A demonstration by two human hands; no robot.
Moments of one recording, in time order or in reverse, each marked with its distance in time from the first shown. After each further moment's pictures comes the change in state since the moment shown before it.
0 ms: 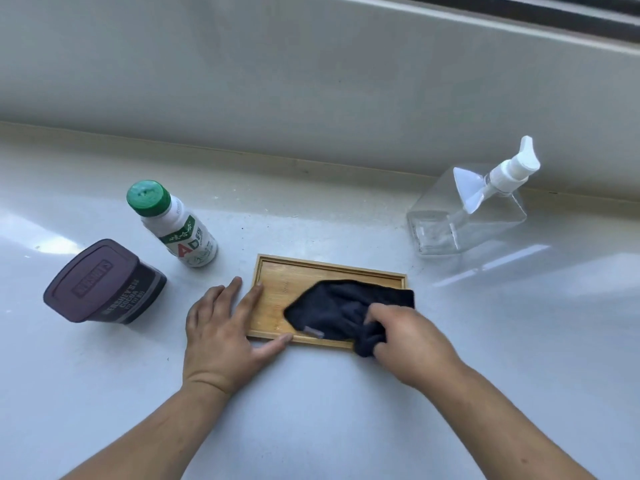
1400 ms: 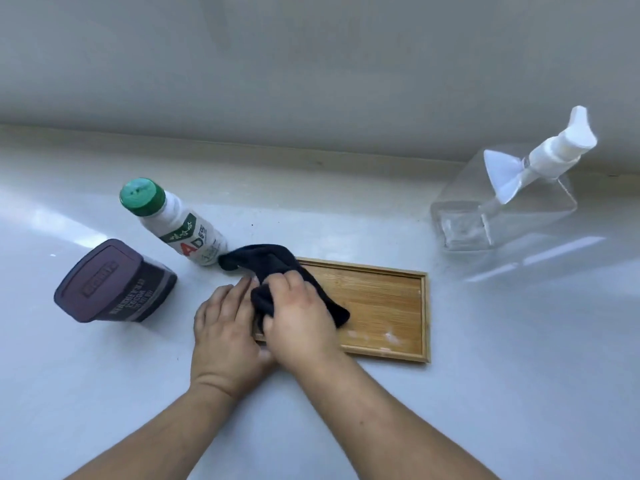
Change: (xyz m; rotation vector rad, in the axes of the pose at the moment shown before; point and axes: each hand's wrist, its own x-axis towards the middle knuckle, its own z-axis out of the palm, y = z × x) left_hand 0.000 0.004 0.004 -0.006 0.046 -0.008; right_hand 0.058 -0.132 0.086 0.101 0.232 -0.349
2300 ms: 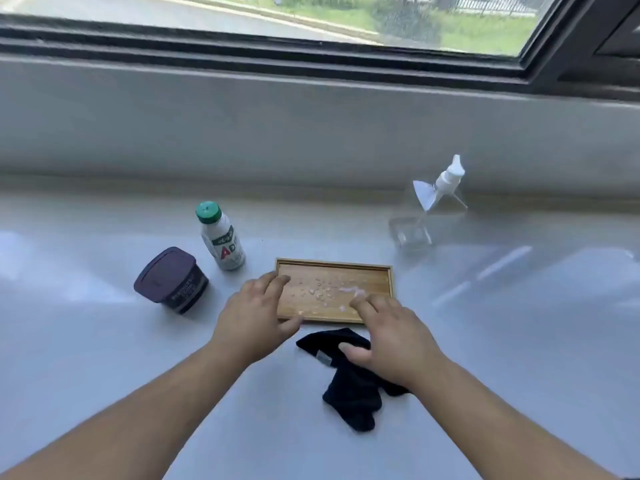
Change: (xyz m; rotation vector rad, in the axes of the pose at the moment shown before) left_hand -0.026 0.028 -0.119 -0.018 -0.163 0.264; right_hand -0.157 0.011 -0.123 -0.402 -0.117 0.129
